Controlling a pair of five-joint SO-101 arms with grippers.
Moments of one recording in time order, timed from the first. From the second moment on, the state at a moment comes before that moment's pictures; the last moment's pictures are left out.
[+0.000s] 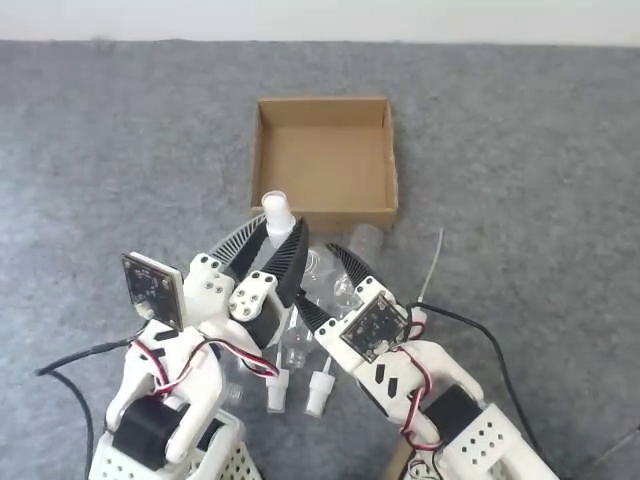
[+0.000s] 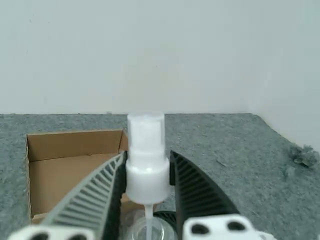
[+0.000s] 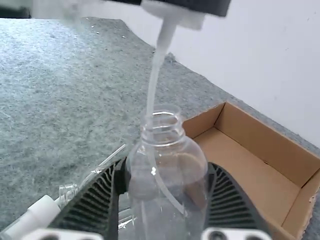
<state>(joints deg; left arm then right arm) 21.4 -96.5 71.9 46.5 20.1 -44.1 -89.1 95.6 15.6 12.4</state>
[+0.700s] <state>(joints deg) 21.4 -96.5 71.9 51.0 16.5 -44.0 -89.1 95.6 15.6 12.3</state>
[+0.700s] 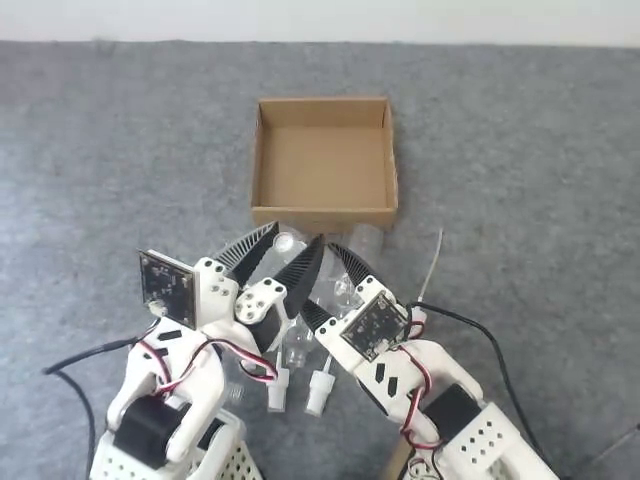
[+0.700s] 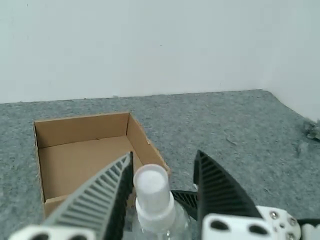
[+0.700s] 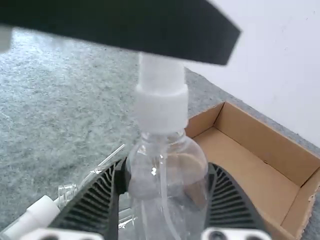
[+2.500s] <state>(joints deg) 5.1 -96.0 78.1 43.0 21.8 -44.0 -89.1 94.9 15.6 10.9</state>
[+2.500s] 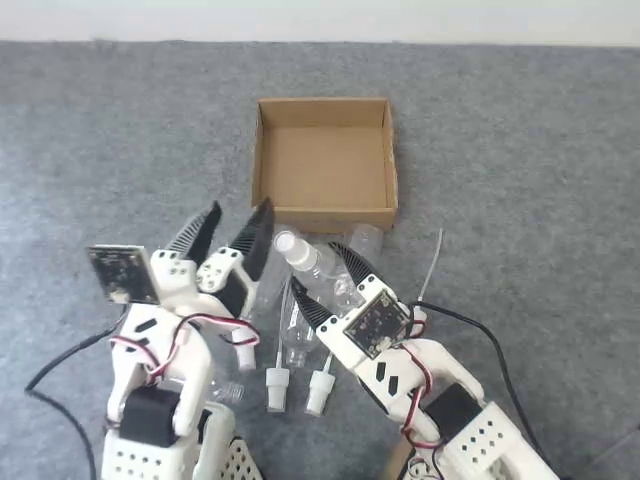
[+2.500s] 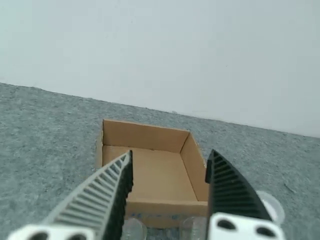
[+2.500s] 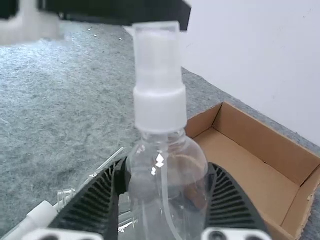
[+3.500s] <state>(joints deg) 17.6 -96.6 80.8 43.0 17.5 -40.9 -98.3 94.8 15.6 10.3</state>
